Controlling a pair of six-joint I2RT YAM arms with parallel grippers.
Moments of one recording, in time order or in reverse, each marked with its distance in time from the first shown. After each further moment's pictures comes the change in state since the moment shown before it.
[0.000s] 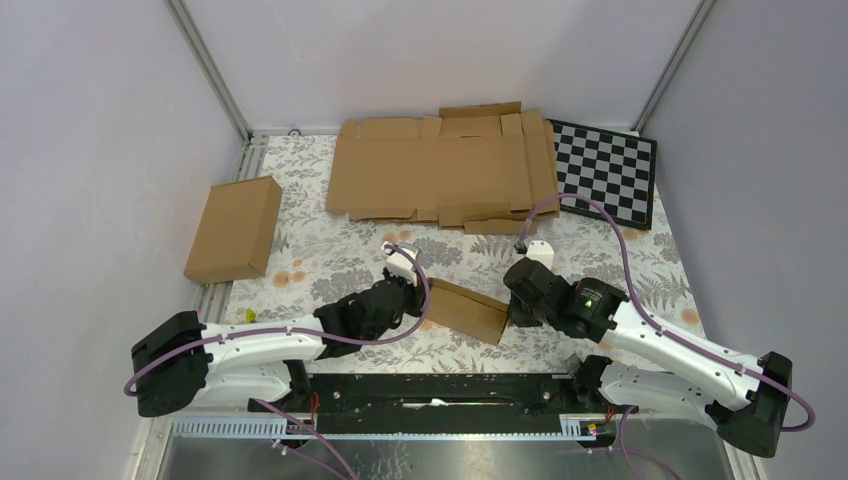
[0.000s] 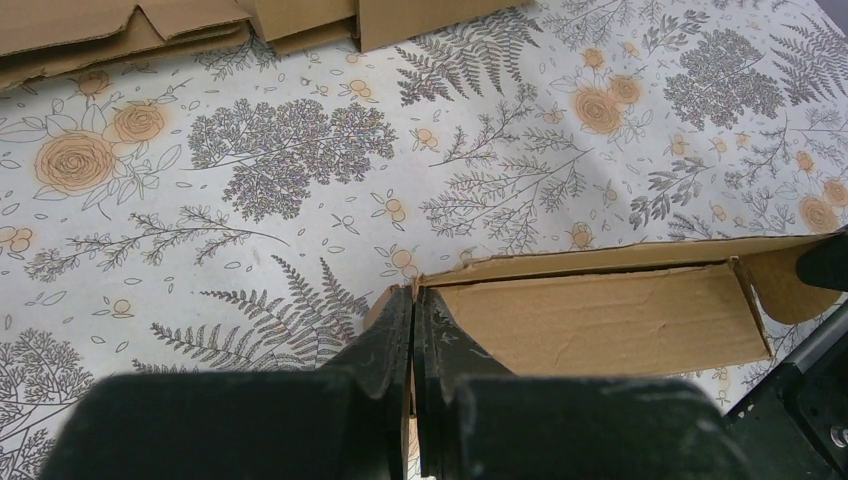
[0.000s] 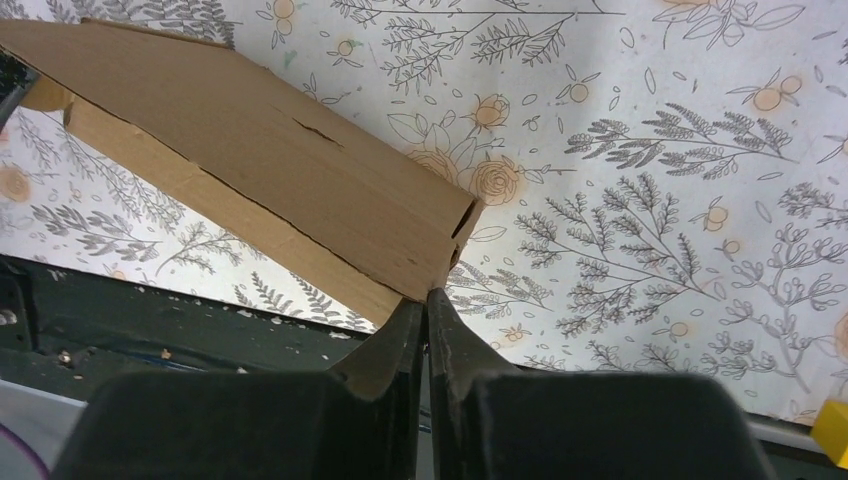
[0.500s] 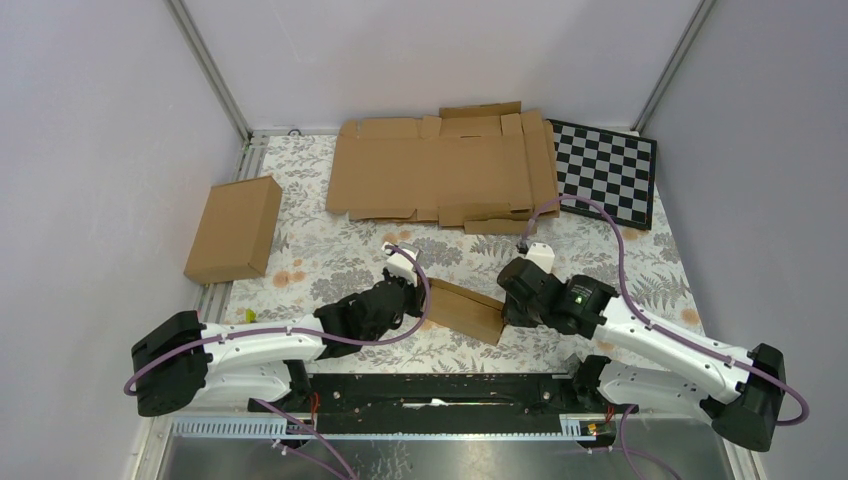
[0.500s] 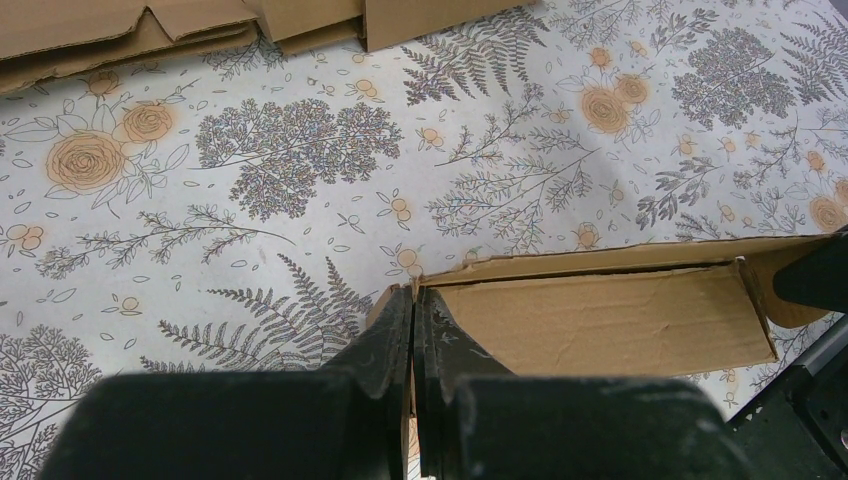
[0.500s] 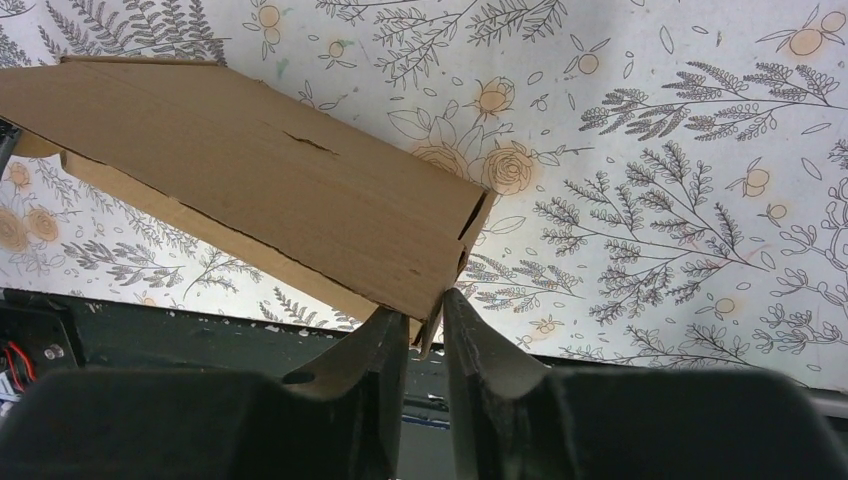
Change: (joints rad) left arm -0.009 0.002 0.006 -0.012 -0.023 0.005; right arm -0.001 0.049 0.000 -0.001 0.000 0.156
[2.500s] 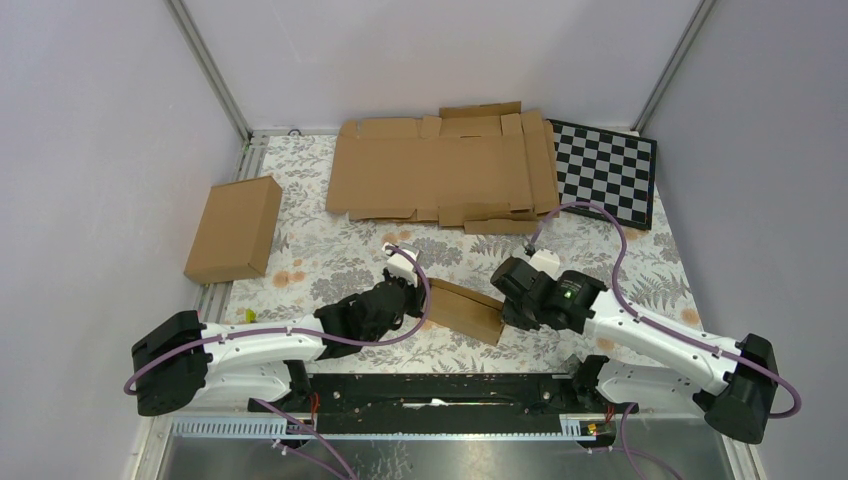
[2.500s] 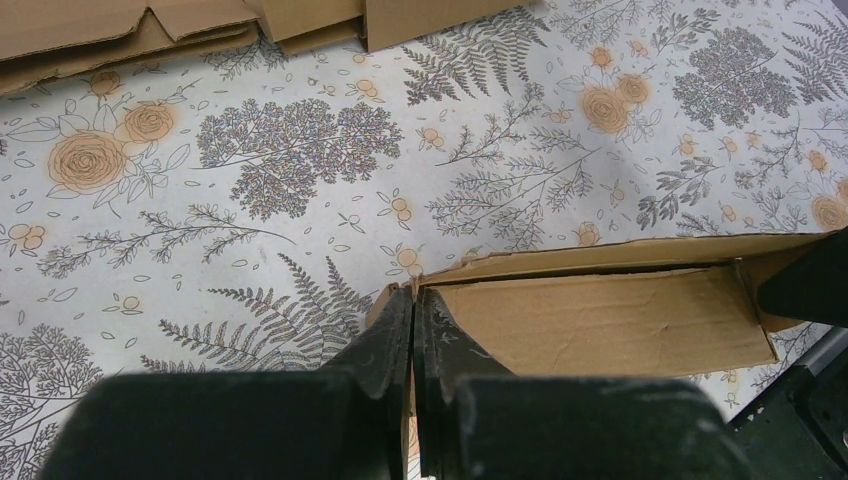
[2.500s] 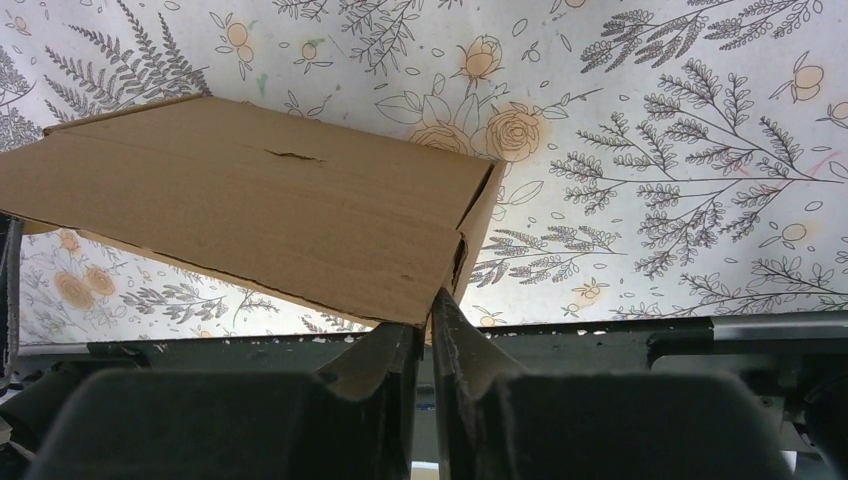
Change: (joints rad) left arm -0.006 0.000 0.000 0.000 -0.005 0.000; right arm -0.002 0.069 0.018 -0.045 -0.014 0.248
